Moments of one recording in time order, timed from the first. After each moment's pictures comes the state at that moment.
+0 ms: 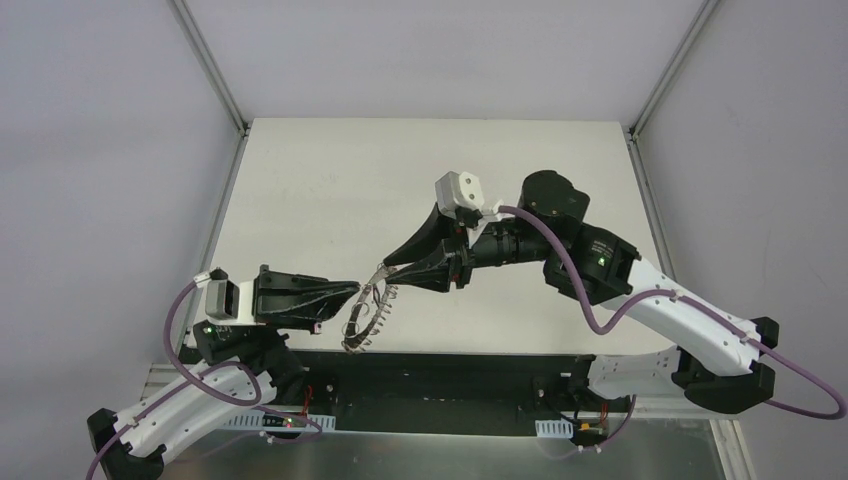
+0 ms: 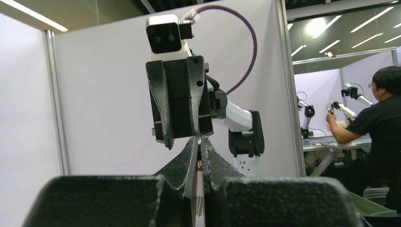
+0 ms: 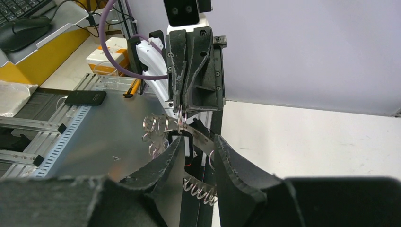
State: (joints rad) left arm -0.83 0.44 0.38 1.14 0.45 -0.49; right arm 1.16 1.20 1.50 -0.30 -0.58 0.00
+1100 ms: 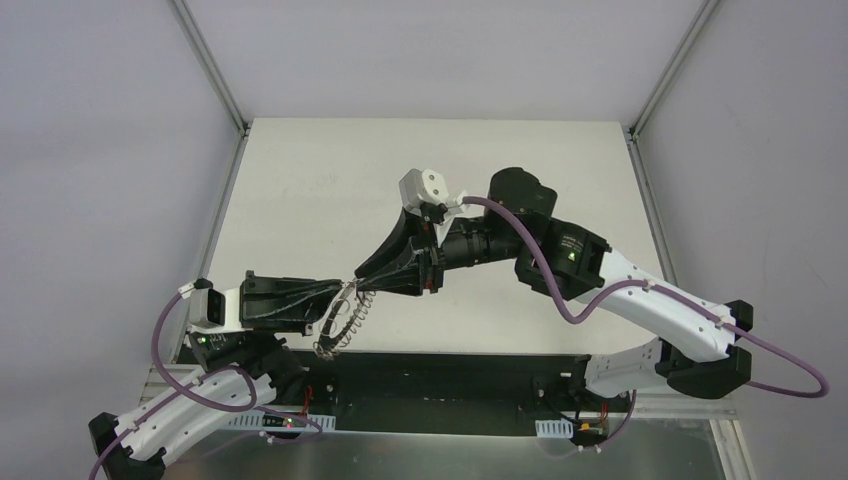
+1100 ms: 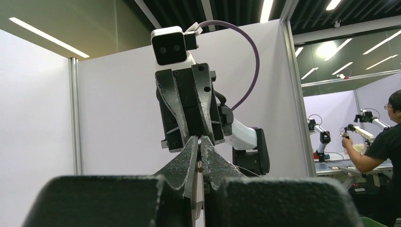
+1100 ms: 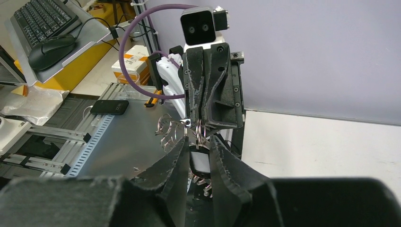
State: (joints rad) left arm -0.83 0.39 0.34 1.22 0.36 -0.47; right arm 1.22 1.32 1.62 -0.26 -0.59 0.08
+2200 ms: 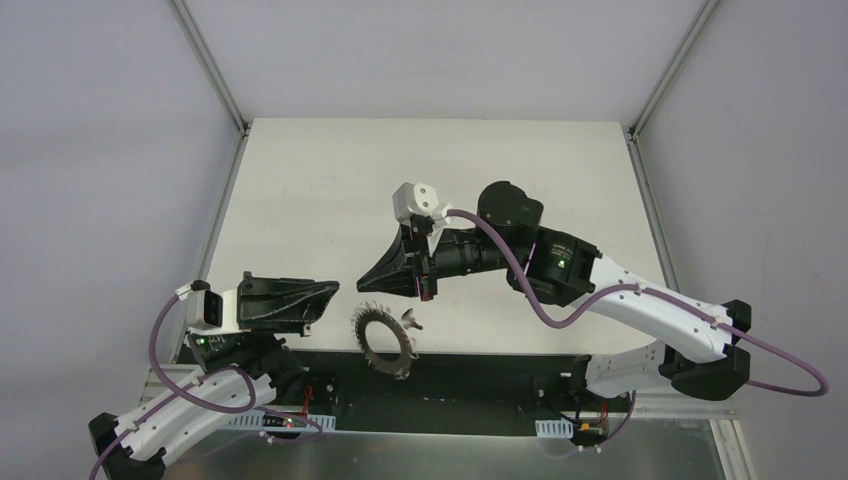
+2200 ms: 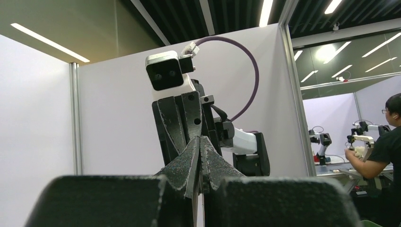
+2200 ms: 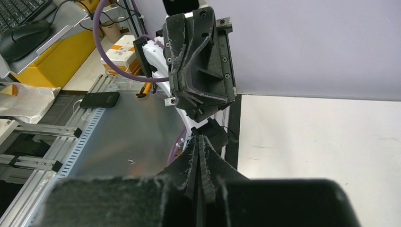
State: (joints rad) left arm -0.83 0.39 0.34 1.24 0.36 -0.47; right arm 1.24 1.30 1.51 -0.24 -0.53 0.08
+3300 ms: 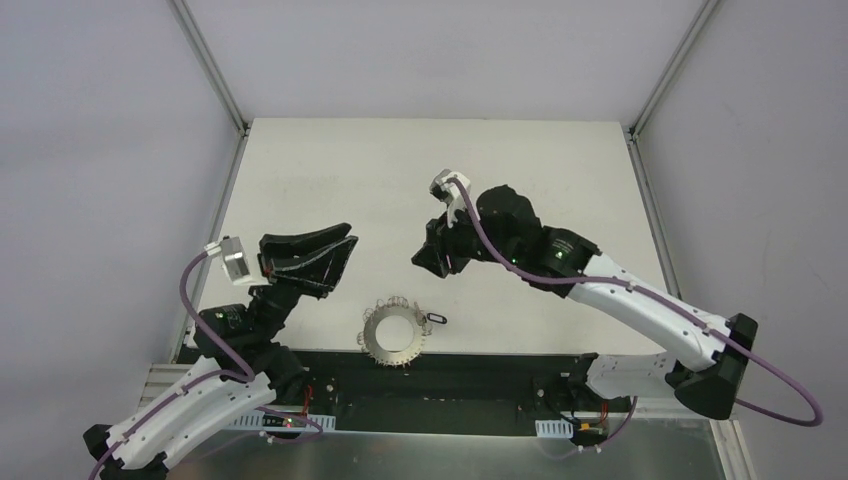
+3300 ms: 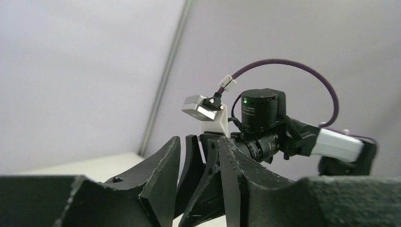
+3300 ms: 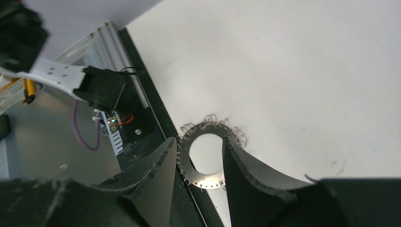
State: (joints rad) left arm -0.83 0.32 0.40 0.72 0.00 -0.41; right arm 1.03 1.20 1.24 -0.43 -0.17 0.22
